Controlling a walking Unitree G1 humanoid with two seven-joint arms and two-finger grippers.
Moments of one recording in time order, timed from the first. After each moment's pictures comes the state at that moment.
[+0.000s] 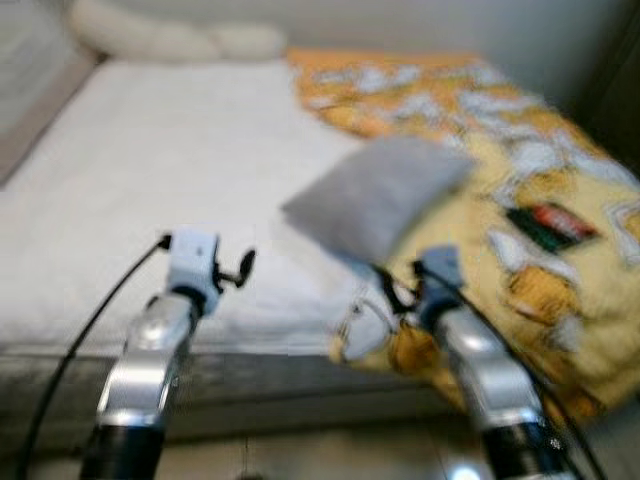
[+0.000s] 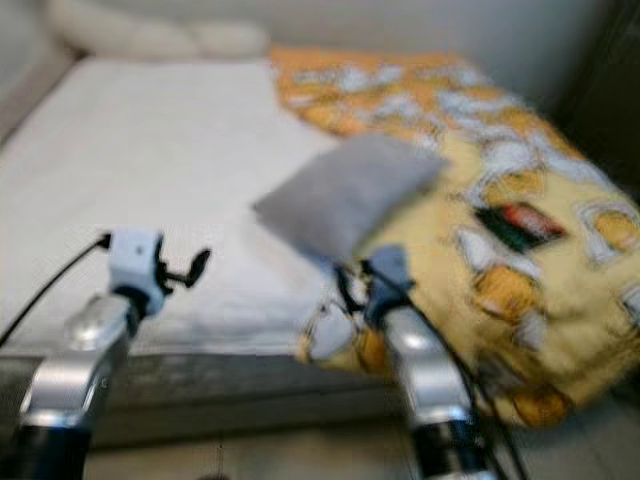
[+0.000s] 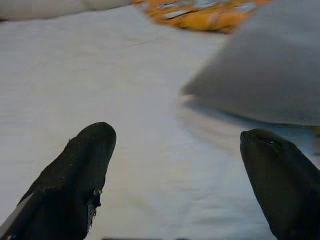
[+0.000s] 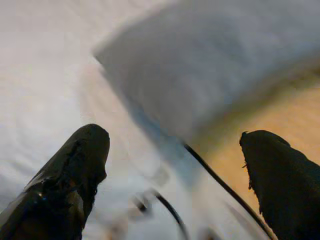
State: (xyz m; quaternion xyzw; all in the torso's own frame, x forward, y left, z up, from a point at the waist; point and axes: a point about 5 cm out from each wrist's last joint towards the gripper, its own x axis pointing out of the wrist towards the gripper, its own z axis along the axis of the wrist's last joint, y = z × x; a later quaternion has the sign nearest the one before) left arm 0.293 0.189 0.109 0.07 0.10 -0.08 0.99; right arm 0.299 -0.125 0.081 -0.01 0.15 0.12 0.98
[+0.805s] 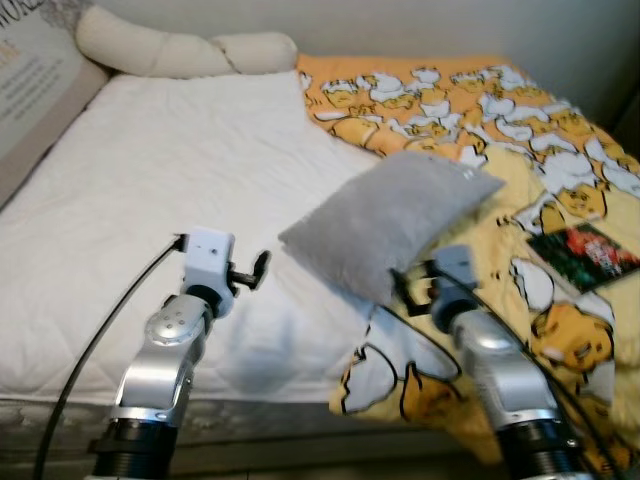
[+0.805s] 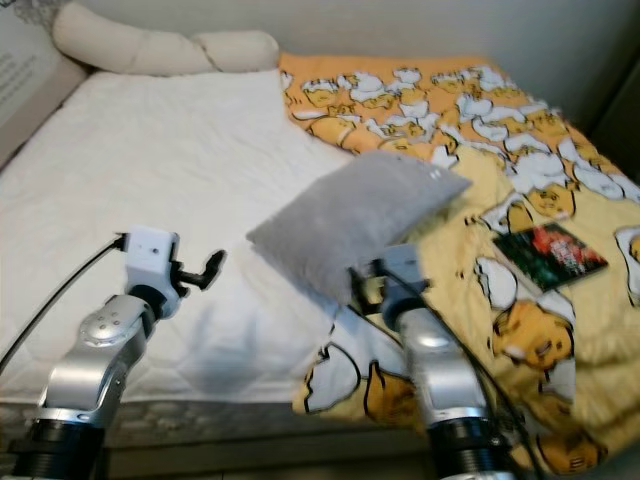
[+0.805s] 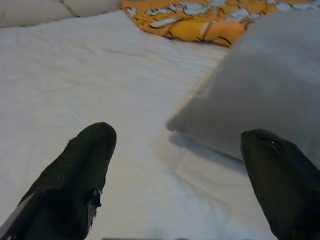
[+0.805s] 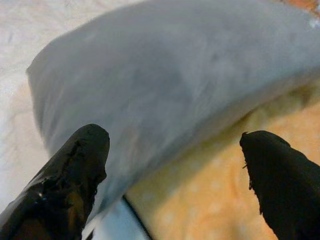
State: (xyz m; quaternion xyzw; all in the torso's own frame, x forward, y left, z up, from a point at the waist) left arm 0.298 0.169 0.109 0.06 0.10 -0.10 0.99; right arm 0.297 -0.153 0.077 -0.04 0.16 0.09 0.98
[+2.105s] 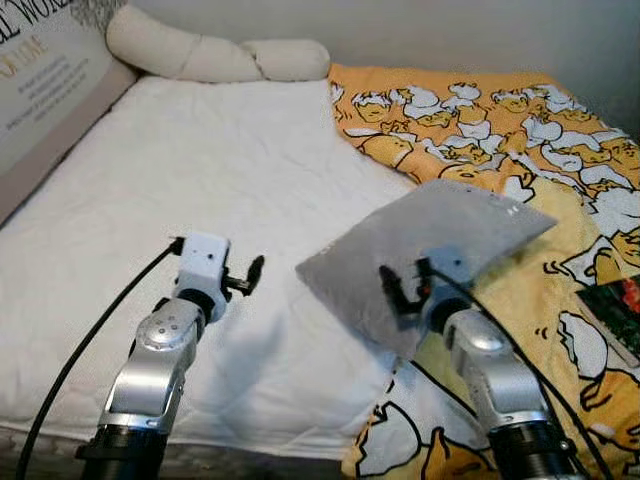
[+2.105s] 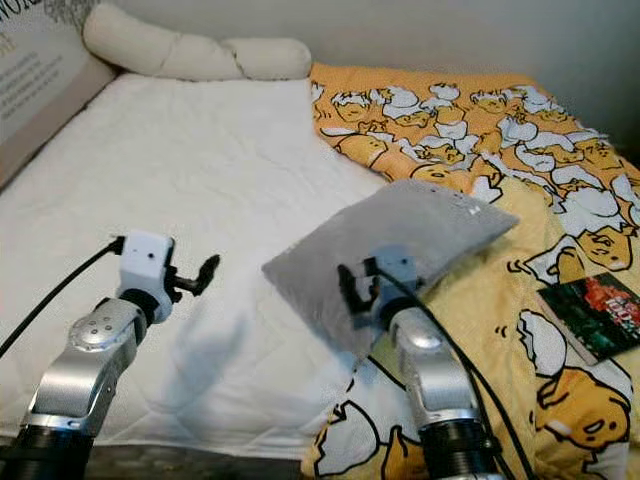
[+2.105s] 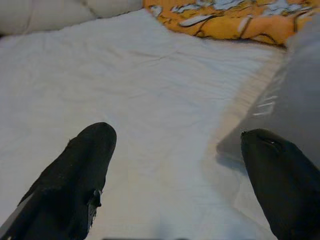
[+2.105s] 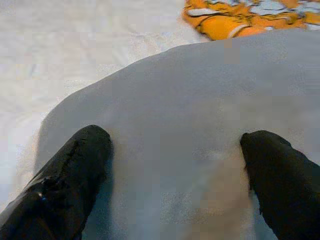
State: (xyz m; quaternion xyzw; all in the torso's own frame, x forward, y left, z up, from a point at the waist) left arm 0.291 0.171 0.109 0.10 0.10 -0.12 0.98; right arm 0.297 -0.148 0.080 -0.01 0.14 0.09 0.99
